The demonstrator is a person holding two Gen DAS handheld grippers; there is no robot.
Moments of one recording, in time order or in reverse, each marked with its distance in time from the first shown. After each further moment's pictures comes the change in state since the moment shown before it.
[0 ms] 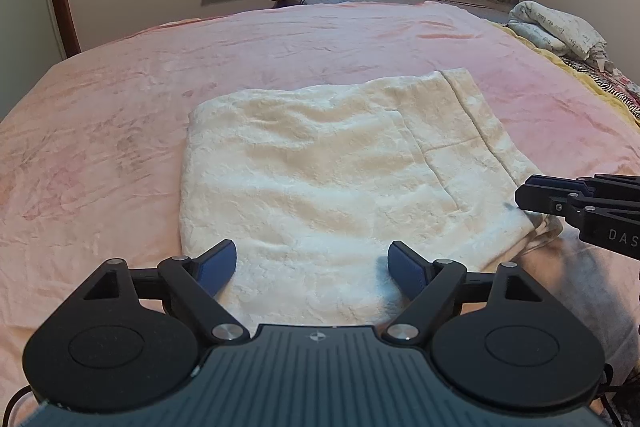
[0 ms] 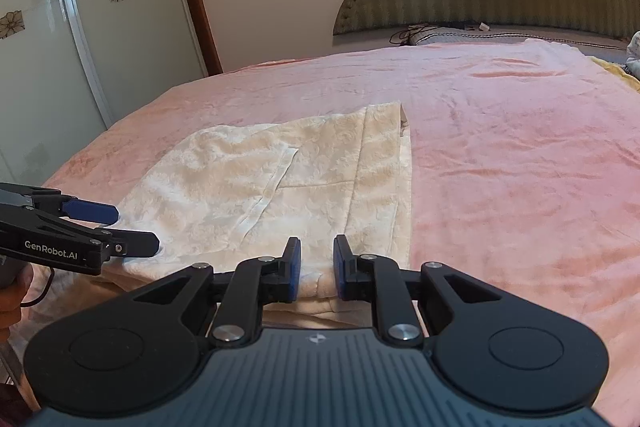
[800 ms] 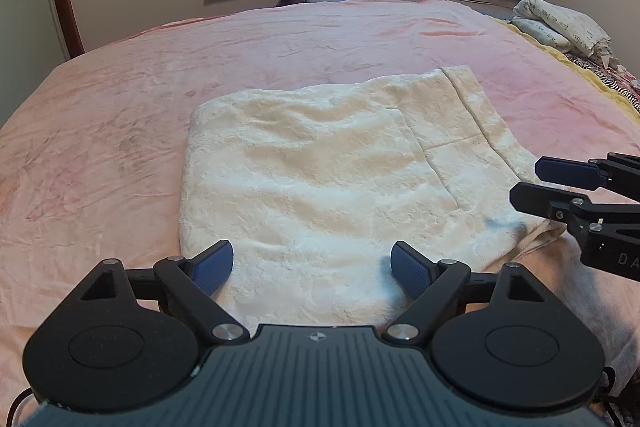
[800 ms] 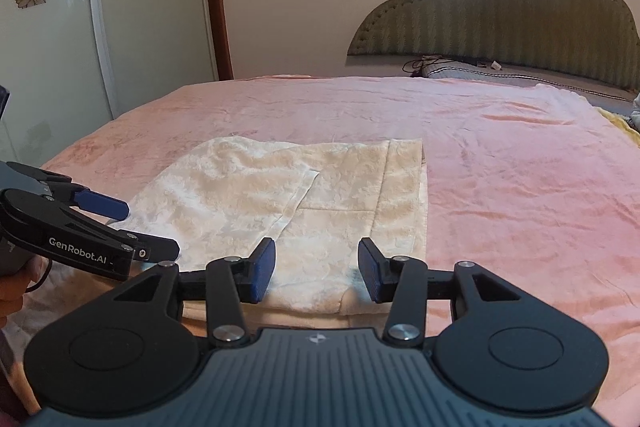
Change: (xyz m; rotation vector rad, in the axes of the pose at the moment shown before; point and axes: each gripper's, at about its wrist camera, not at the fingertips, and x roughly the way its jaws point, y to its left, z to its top) left arm 0.000 -0.004 0.001 0.009 0.007 0.009; right arm -0.007 0.025 0.006 -0.131 -0.042 -0.022
